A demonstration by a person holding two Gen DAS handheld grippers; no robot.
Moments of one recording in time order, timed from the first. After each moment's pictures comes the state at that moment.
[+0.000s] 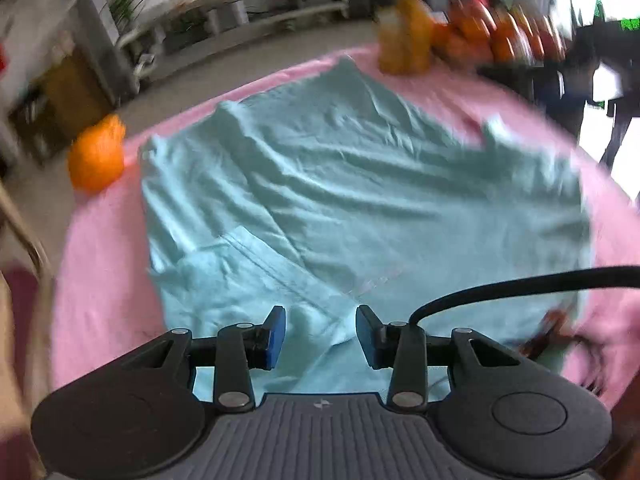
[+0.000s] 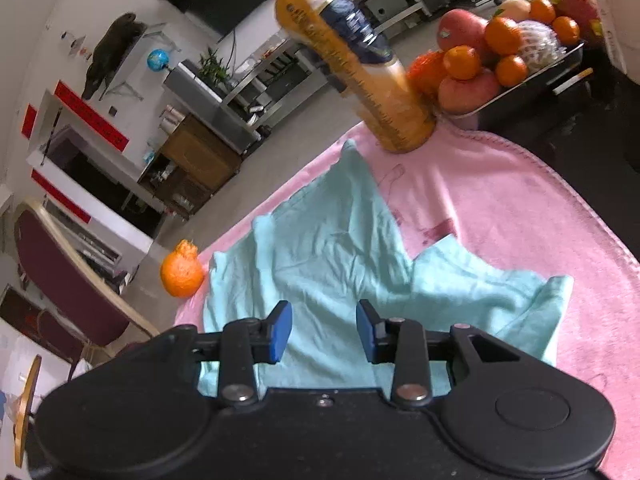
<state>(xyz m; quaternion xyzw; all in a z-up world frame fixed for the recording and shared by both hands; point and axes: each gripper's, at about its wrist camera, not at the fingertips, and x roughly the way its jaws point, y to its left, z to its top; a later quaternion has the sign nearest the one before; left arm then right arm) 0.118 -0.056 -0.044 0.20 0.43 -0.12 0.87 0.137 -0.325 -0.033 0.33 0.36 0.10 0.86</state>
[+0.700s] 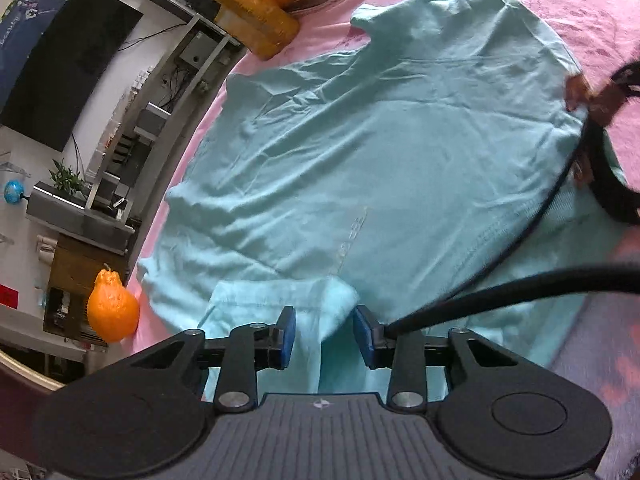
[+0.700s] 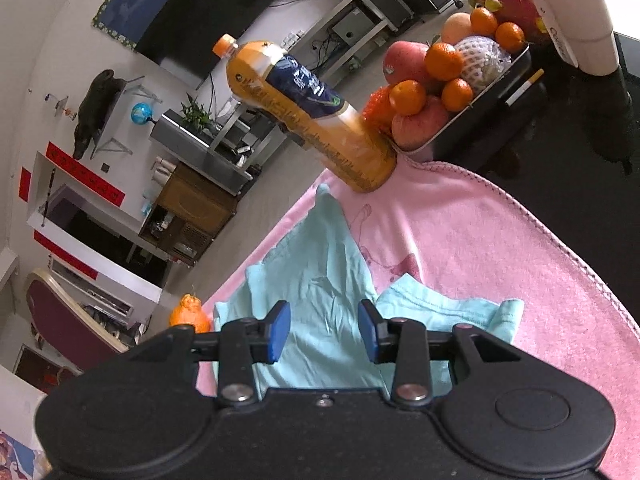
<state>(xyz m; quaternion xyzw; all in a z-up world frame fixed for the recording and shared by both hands) 0.094 -0.096 -0.103 0.47 0.34 -0.17 0.79 0.131 -0.373 -0.034 0.40 0.33 0.07 0.85</state>
